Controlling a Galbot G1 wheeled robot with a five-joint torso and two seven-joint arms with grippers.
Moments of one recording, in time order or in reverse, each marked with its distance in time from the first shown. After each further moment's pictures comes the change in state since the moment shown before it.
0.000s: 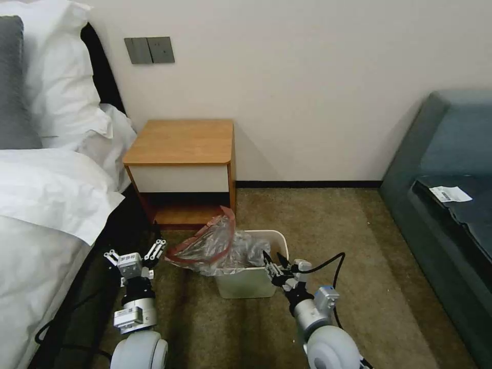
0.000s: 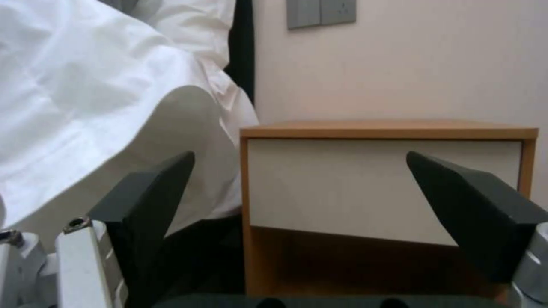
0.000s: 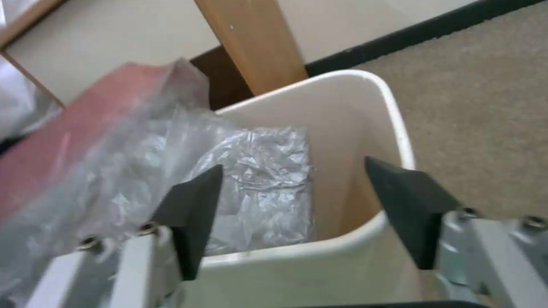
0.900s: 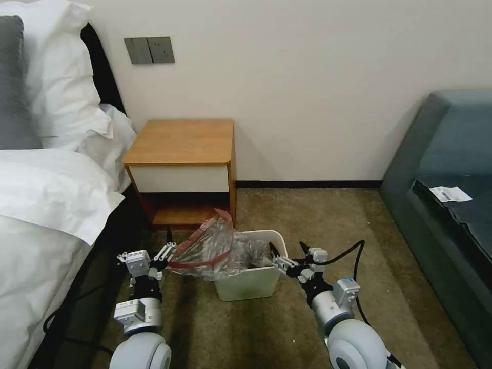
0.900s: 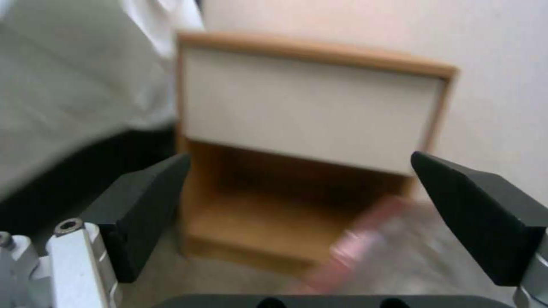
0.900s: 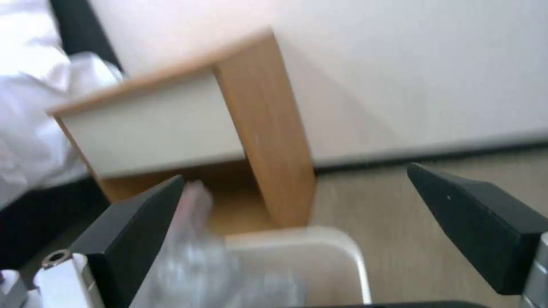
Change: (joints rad) left arm 0.072 0.128 0.111 -0.169 -0.275 0.312 -0.004; right arm -0.004 -0.017 0.092 0.109 -0.208 0.067 -0.063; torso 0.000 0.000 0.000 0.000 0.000
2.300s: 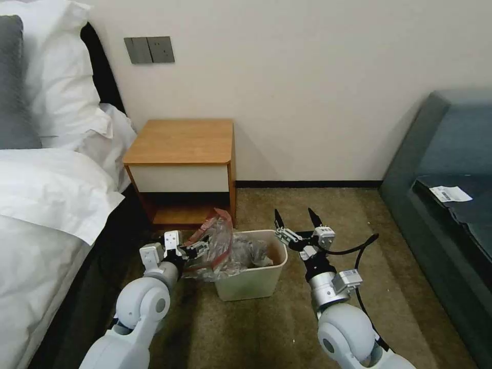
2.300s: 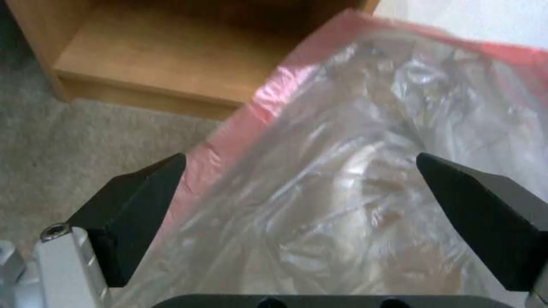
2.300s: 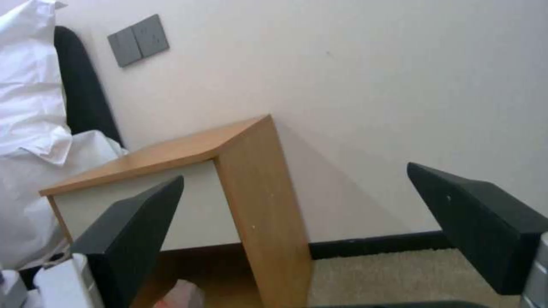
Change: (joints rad) left arm -0.330 0.103 0.045 0.135 -0.430 0.658 -0.017; right arm 0.056 0.088 0.008 -0.044 -0.103 0.126 0.009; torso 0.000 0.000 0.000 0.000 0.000
